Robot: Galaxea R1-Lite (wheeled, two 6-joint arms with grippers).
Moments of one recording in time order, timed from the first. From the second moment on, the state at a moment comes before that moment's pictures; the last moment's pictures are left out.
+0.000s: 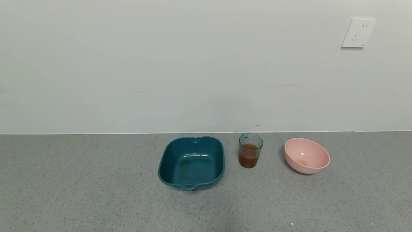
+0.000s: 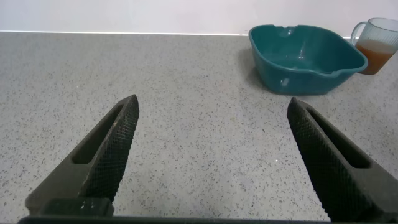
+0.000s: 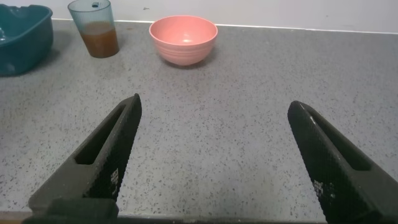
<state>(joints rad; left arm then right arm) 0.00 0.00 0.00 -0.02 0.01 -0.03 -0.01 0.00 0.00 0.00 0.00 0.00</state>
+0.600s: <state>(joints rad) 0.00 0.00 0.00 -0.02 0.01 -0.03 -0.01 0.00 0.00 0.01 0.00 0.00</state>
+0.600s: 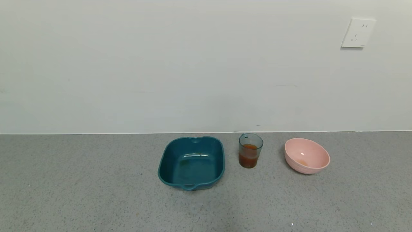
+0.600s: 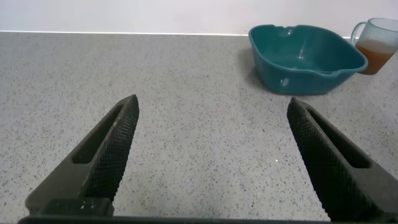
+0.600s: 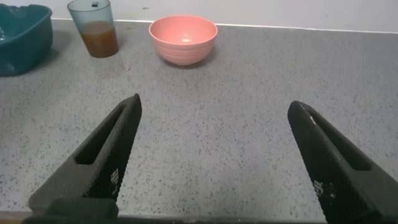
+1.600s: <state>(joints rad) 0.00 0.00 0.00 -0.02 0.01 -0.03 -0.01 0.18 -0.30 0.11 -0.01 -0.05</state>
